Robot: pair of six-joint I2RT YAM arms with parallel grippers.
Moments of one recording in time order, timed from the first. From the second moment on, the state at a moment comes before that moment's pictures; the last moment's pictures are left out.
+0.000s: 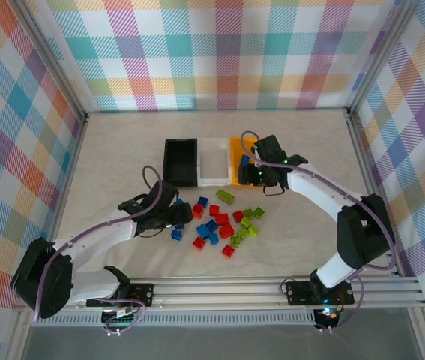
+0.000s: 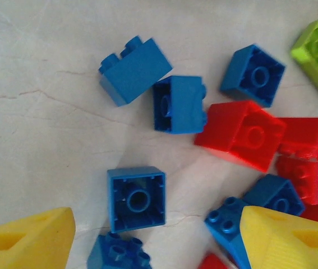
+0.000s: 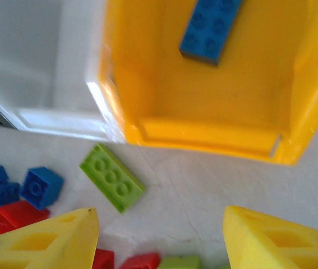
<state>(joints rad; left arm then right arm) -0.63 1.22 0.68 -0.50 -0.02 -0.76 0.49 1.57 1.11 -0.55 -0.11 0.44</state>
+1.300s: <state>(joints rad) -0.80 1.70 1.05 -0.58 -0.27 -0.53 0.47 1.41 0.96 -0.49 -0.11 0.47</state>
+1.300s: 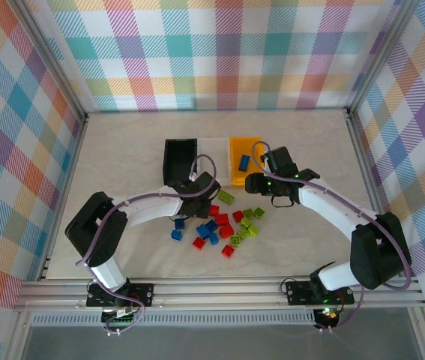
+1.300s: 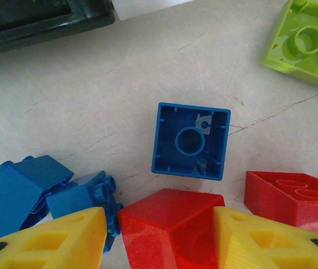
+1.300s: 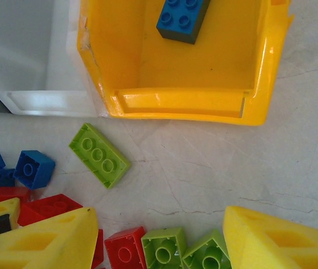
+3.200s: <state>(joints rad) -0.46 1.62 1.34 -0.63 -0.23 -0.52 0.46 1.40 0.94 -0.47 -0.11 0.47</state>
